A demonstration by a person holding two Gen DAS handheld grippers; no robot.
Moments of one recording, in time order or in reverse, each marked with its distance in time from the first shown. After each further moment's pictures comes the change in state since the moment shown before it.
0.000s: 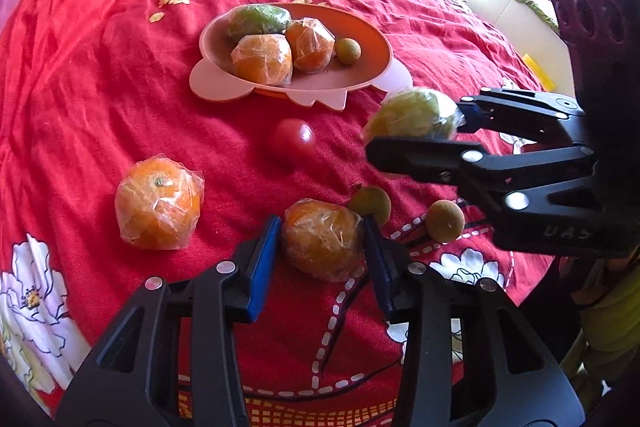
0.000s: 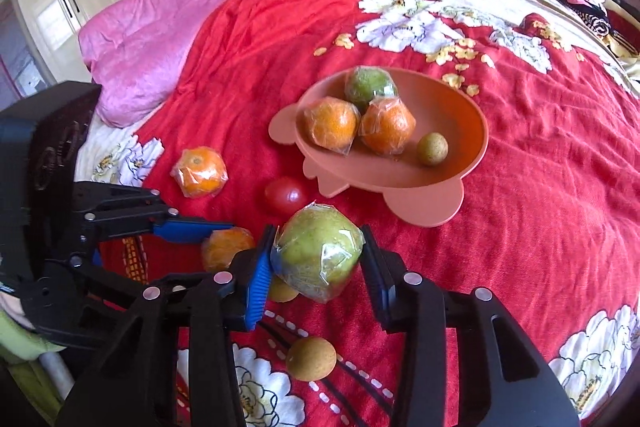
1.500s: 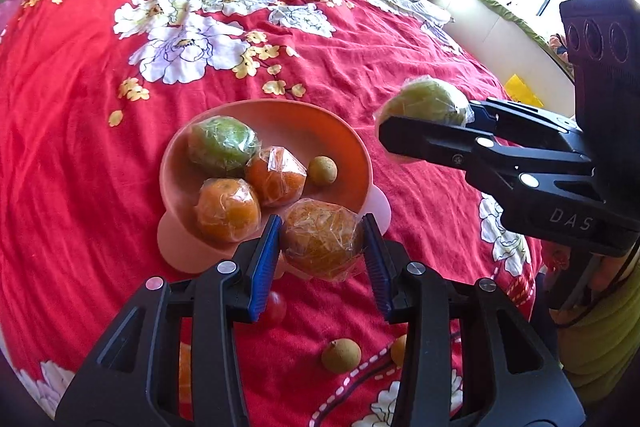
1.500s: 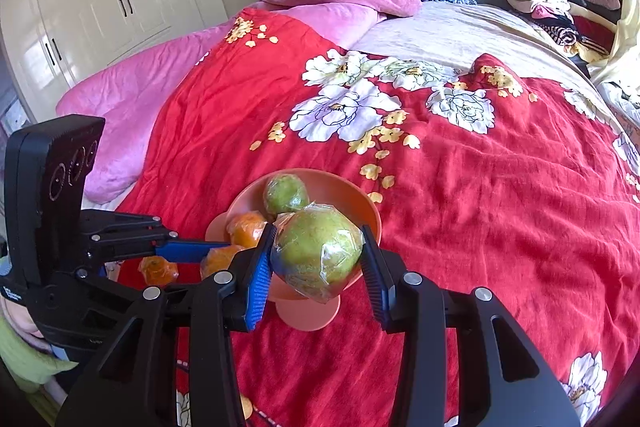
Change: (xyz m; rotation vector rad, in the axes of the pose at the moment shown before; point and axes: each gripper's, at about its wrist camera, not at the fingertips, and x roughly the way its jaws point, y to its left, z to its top) left arm 0.008 -0.011 0.092 0.022 -0.053 -0.047; right arm -0.034 -0.067 0.057 0.070 -0.142 -0.064
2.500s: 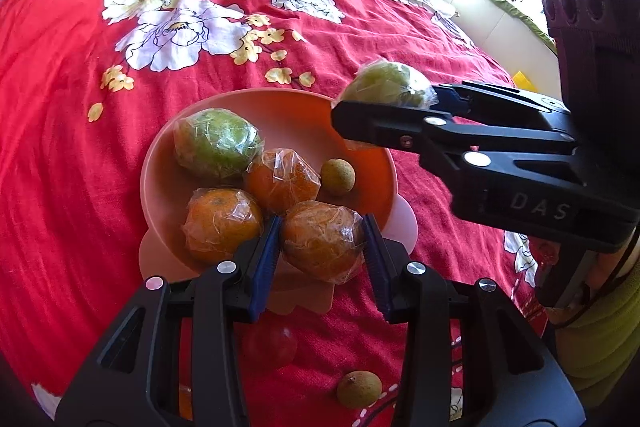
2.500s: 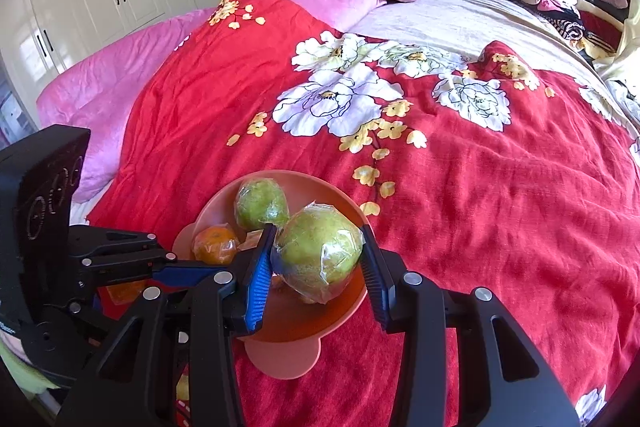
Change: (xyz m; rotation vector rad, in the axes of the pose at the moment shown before) left arm 0.030 0.010 0.006 -0.010 0.029 -0.007; right arm 0.049 -0.010 0.013 -0.008 0.055 -0.007
